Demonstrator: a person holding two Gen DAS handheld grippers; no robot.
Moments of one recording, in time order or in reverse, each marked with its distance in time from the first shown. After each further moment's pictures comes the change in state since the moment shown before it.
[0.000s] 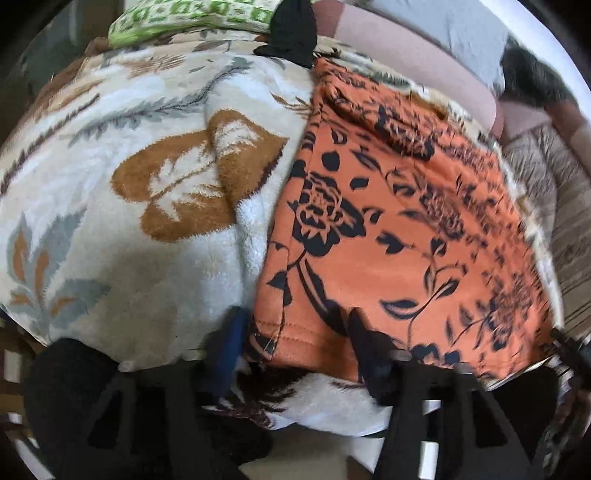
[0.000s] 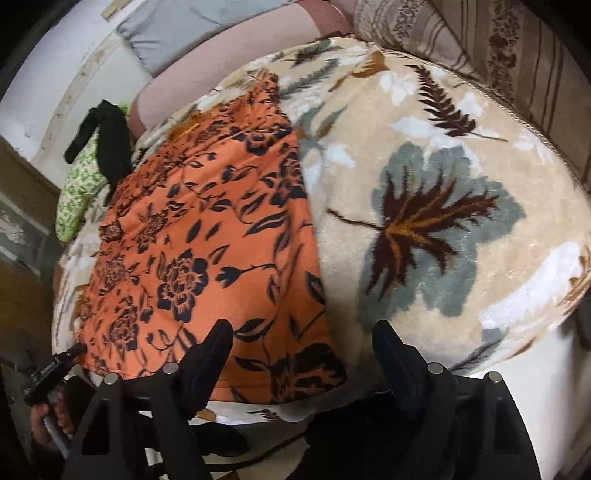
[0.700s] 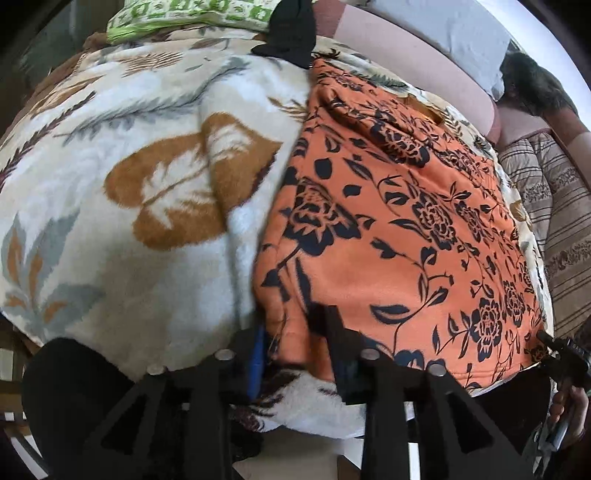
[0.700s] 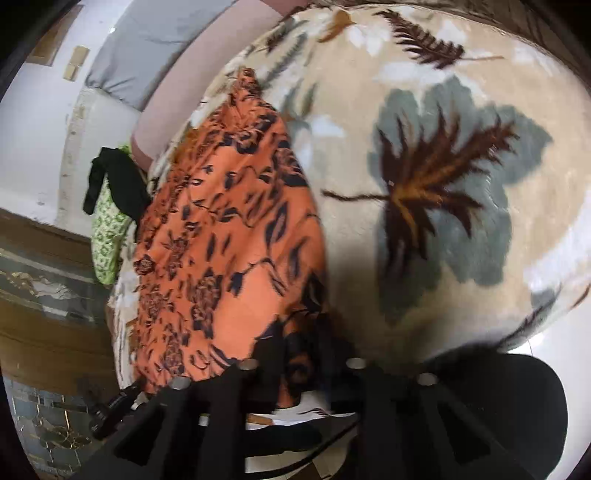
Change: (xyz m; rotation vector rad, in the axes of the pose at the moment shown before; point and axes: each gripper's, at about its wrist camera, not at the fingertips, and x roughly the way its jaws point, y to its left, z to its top) left arm -0.001 0.001 0.012 -0.040 0.010 -0.064; right arm 0.018 -0.037 0.006 0.239 0.060 0.162
